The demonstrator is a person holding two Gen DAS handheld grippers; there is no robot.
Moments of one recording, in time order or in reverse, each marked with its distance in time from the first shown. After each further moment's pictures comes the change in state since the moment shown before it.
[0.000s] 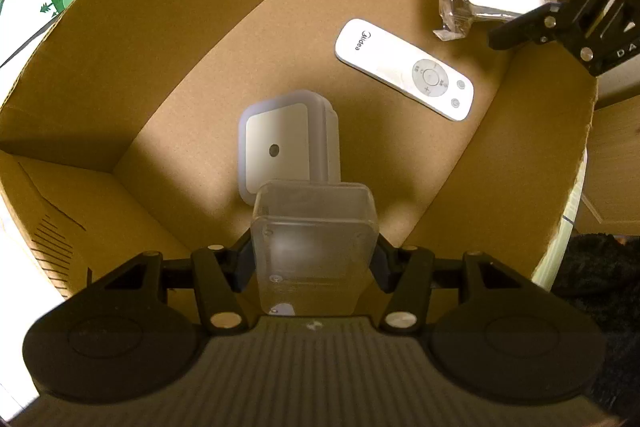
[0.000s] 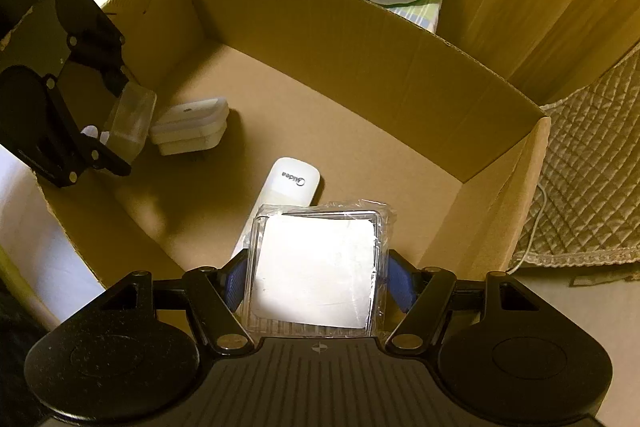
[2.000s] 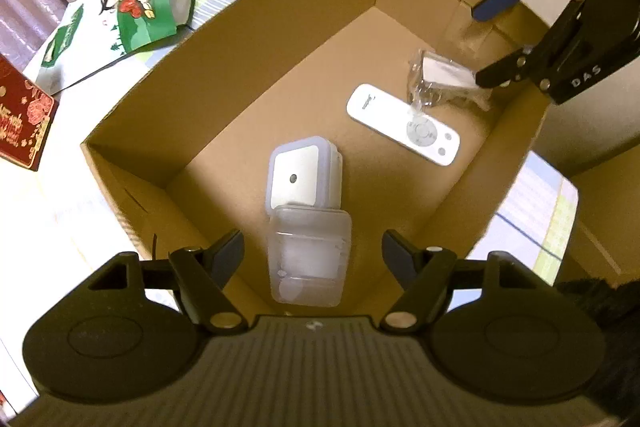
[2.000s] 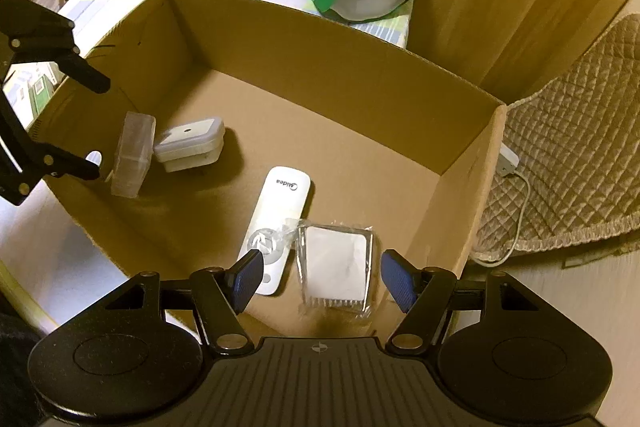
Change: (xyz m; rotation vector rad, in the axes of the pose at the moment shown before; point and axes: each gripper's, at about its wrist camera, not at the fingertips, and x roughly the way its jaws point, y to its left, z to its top) left arm -0.065 -0.024 -0.023 -0.080 -0.201 0.107; right arm -0.031 0.003 -0.013 0.099 -0.061 -0.023
